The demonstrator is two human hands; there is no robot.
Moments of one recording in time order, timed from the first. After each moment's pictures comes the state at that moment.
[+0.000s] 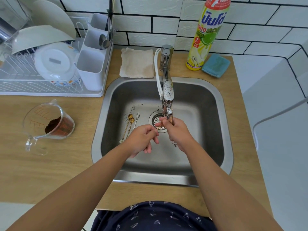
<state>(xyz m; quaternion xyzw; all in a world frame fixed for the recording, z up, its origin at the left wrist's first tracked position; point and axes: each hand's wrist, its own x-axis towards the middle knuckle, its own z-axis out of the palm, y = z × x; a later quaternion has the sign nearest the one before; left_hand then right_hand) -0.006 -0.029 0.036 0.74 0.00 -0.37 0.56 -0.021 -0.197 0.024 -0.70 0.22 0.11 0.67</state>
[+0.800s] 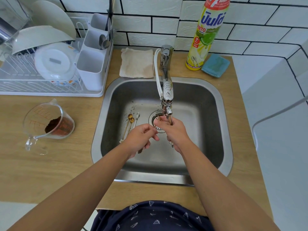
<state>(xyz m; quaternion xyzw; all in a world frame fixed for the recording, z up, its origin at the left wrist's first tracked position) -0.006 -0.027 0.035 0.75 0.04 -0.34 0.57 -0.024 -0.189 0.021 -0.63 0.26 0.09 0.72</state>
